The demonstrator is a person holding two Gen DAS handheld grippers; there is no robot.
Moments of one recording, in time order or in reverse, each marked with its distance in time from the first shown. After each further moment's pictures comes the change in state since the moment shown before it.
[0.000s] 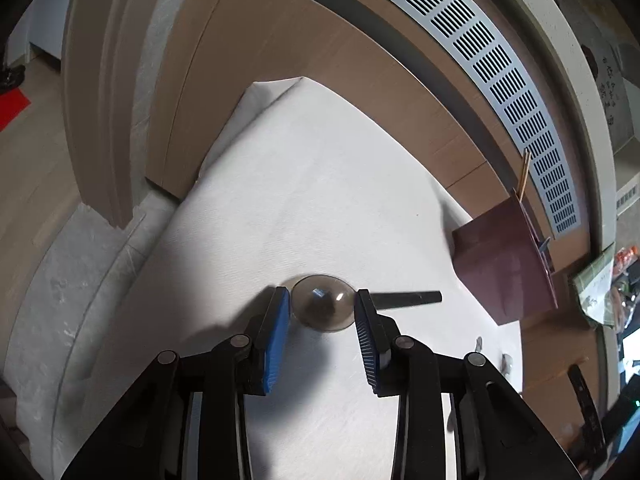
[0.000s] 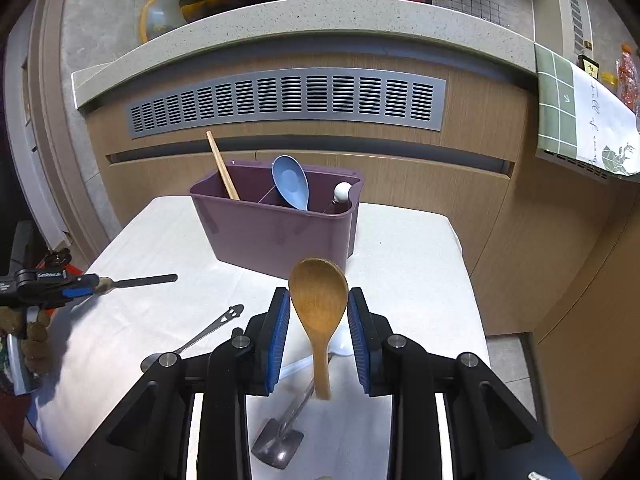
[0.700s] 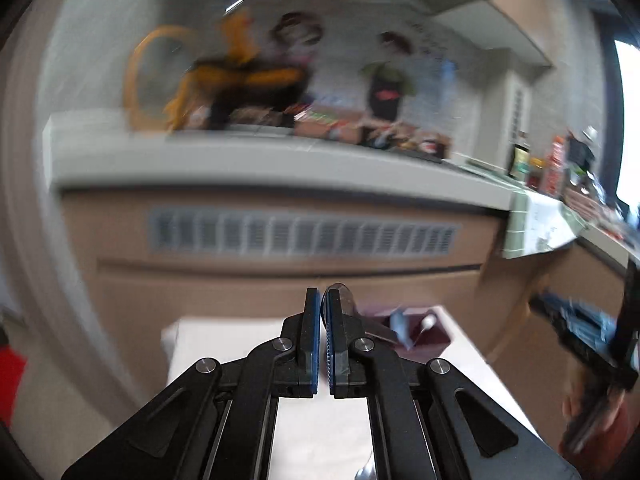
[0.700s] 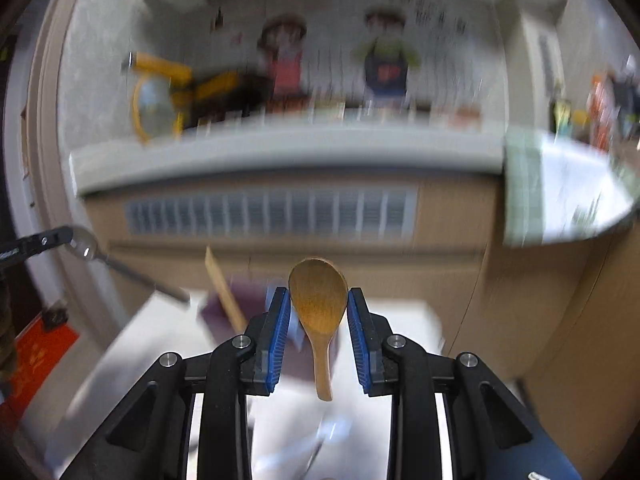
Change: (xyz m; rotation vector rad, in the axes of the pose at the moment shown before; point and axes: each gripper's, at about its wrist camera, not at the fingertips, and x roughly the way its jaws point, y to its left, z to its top) left arm -0.158 -0.245 0.034 0.684 -0.396 -0.059; right arm -0.072 -0.009 0.096 0.040 -0.310 -0.058
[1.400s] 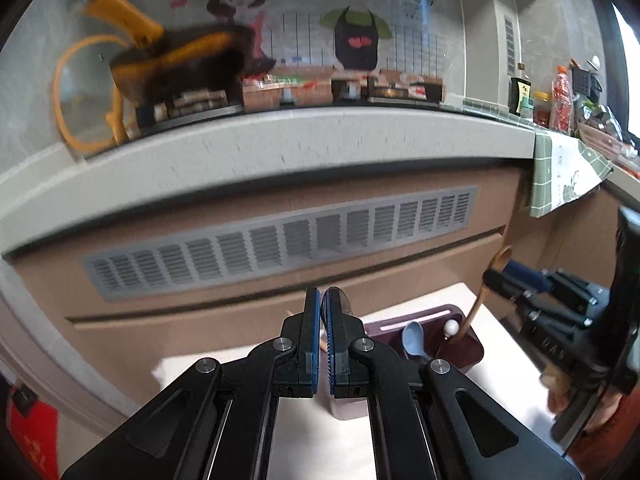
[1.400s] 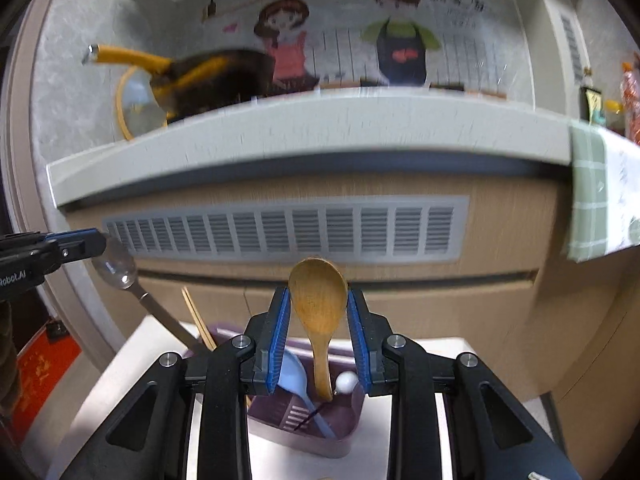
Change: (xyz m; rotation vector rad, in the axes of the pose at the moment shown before) left arm 0.133 -0.043 0.021 0.135 0.167 0.020; right arm 0.130 0.005 0.000 0.041 0.103 0.072
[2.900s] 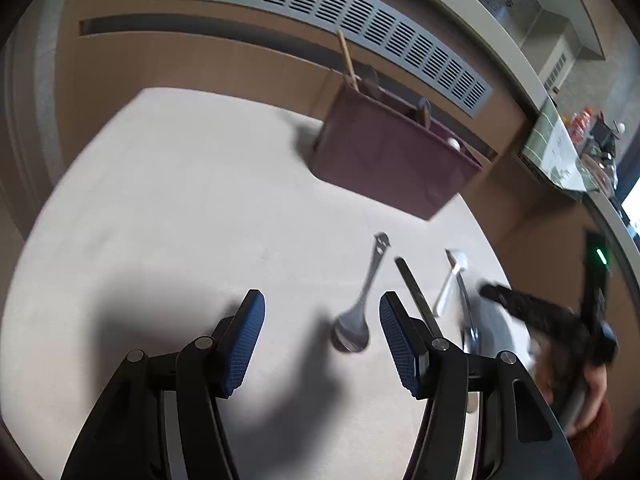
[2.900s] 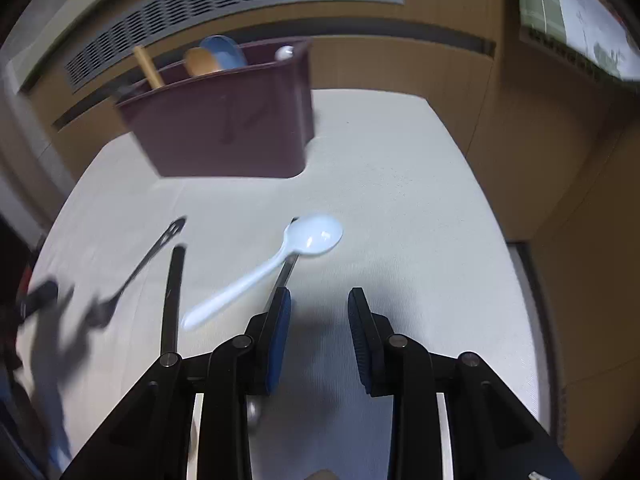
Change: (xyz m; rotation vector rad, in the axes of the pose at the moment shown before) left arm -0.020 -0.001 -0.258 -0.426 0.217 -0.168; right arm -0.024 -0.022 -0.174 0.108 0.509 -0.116
